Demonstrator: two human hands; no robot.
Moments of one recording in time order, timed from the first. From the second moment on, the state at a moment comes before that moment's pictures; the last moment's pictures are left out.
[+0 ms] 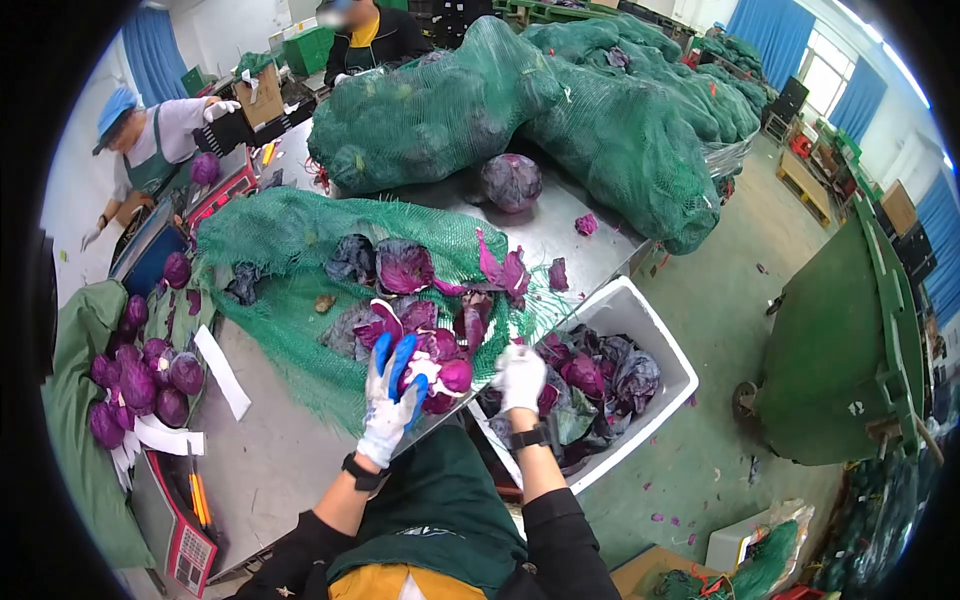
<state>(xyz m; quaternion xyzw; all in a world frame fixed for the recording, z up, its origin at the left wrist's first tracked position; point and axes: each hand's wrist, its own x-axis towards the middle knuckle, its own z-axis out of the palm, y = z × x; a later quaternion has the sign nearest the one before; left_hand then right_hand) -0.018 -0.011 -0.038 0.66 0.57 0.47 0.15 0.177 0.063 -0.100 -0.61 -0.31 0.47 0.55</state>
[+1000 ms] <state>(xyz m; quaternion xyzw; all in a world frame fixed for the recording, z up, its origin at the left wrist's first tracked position) -0.006 -0.016 -0.034 0.69 0.59 0.38 0.19 0.188 0.010 -0.046 -0.53 -0.44 0.61 0.39</state>
